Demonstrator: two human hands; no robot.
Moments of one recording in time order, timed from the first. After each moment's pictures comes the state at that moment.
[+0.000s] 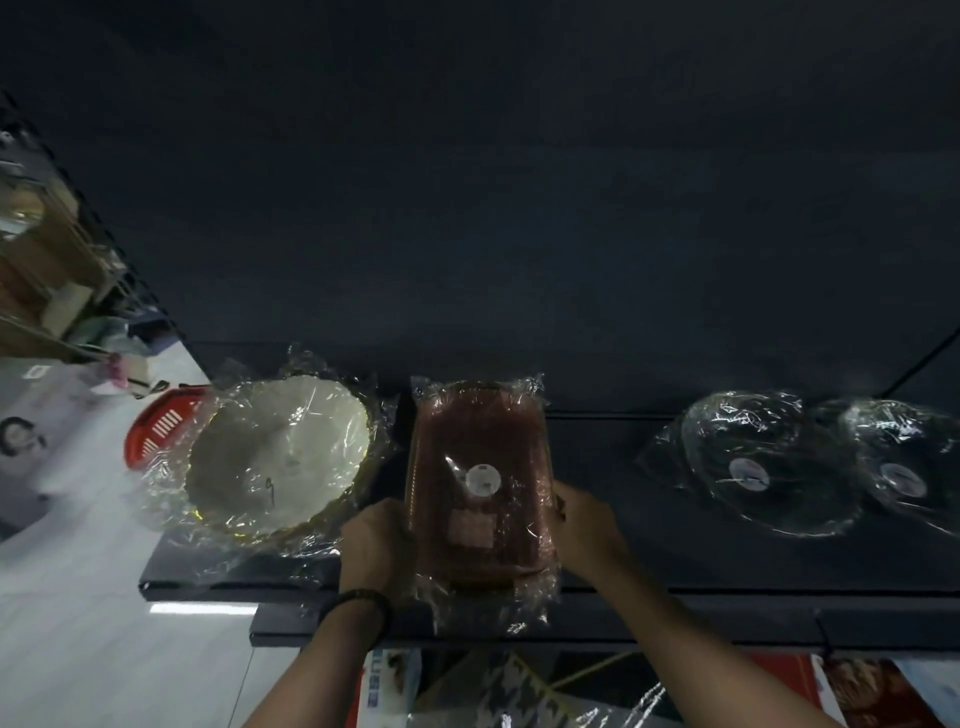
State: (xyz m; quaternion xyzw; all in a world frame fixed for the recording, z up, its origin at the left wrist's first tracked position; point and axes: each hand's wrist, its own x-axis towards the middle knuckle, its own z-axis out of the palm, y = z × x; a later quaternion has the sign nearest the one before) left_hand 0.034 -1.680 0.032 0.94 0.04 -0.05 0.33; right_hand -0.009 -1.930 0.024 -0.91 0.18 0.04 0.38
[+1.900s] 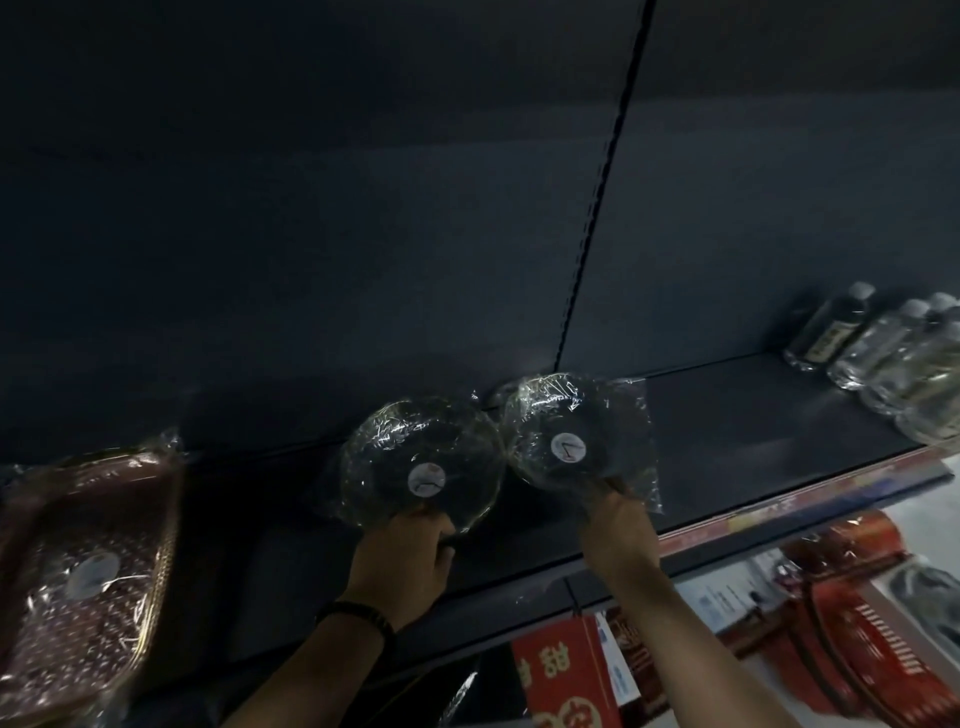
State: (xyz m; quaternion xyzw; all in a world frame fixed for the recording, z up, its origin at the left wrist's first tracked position) left_hand -0.078 -2.138 0.039 0.92 -0.35 -0.08 0.17; right_hand -0.192 -2.384 0.020 -0.93 0.35 0.01 0.12
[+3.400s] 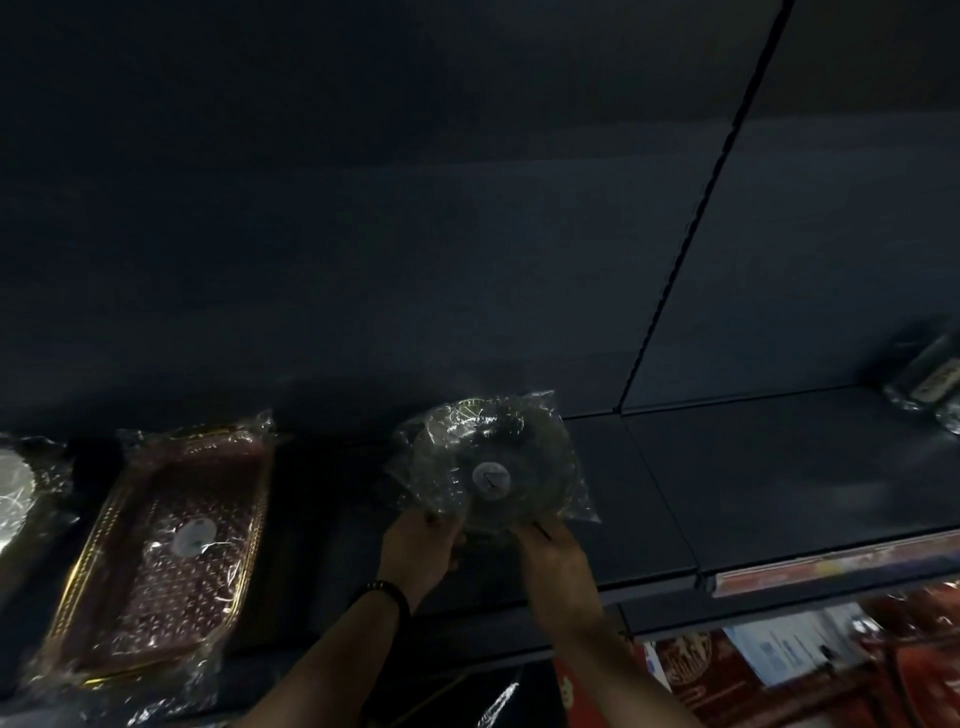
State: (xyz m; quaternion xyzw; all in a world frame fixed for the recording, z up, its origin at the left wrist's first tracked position) left_hand -0.048 -2.102 0.031 0.79 0.03 -0.24 0.56; right_hand -0.140 -2.262 -0.030 -0.95 0.11 -0.18 0.22
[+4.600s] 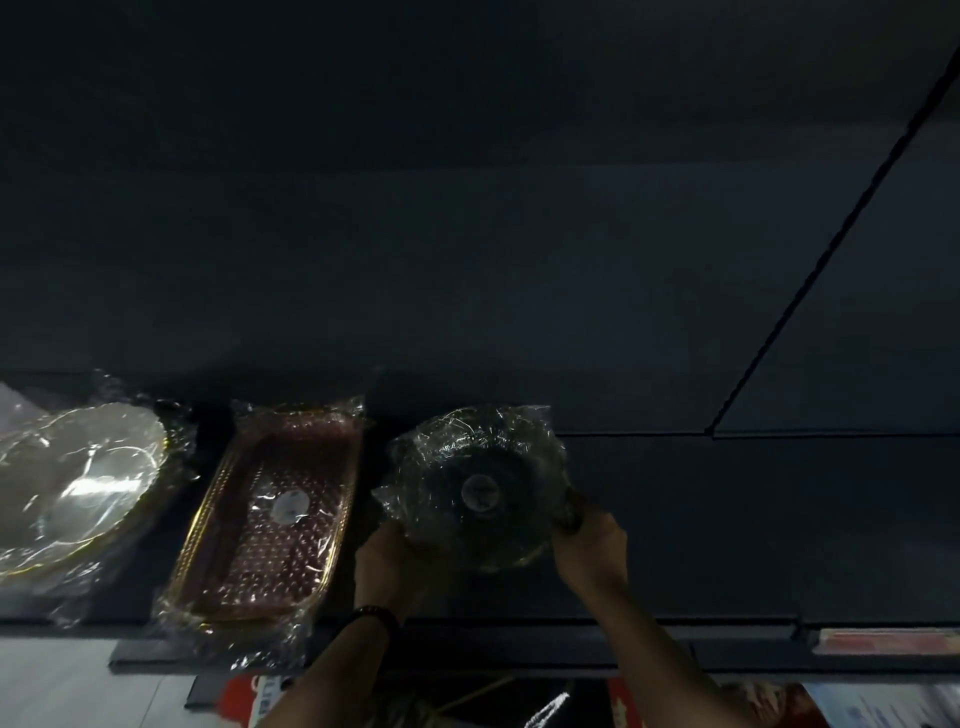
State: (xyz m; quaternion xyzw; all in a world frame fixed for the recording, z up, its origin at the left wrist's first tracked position) left_hand -0.023 -1.981 0.001 0.90 0.09 -0.14 0.40; right_hand -0.083 -2.221 0.031 -0.84 0.31 -0.02 0.45
